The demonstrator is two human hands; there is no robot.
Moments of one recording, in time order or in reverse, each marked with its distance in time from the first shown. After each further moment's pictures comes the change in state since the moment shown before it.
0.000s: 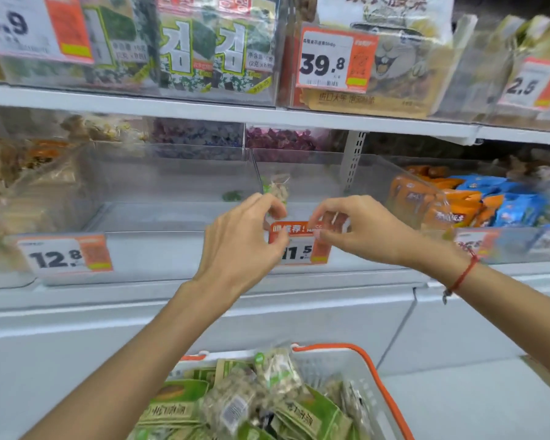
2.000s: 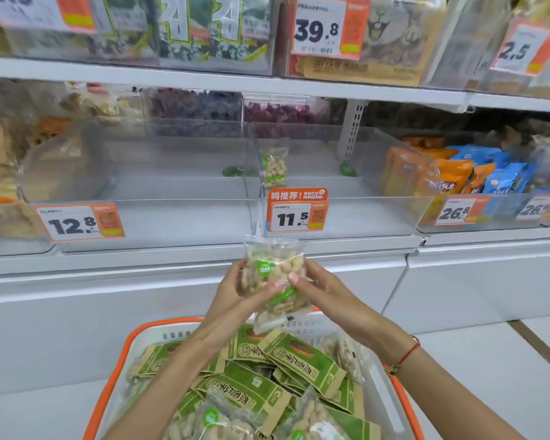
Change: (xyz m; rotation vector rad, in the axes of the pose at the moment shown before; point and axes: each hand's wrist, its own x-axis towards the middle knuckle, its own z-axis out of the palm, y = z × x) left_hand -0.117 -0.014 0.024 -0.937 -0.389 -0.644; right_hand -0.089 -0.026 0.119 0.953 -0.170 0.426
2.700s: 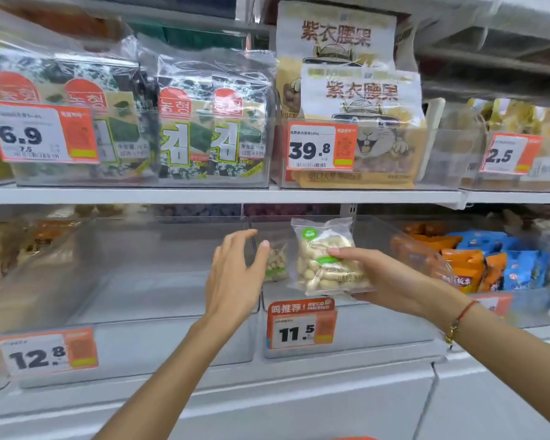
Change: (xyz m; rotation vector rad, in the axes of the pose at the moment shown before) left_hand 0.140 0.119 -0.016 0.584 0.448 0.415; right_hand 0.078 -0.124 -0.126 0.192 -0.042 0.003
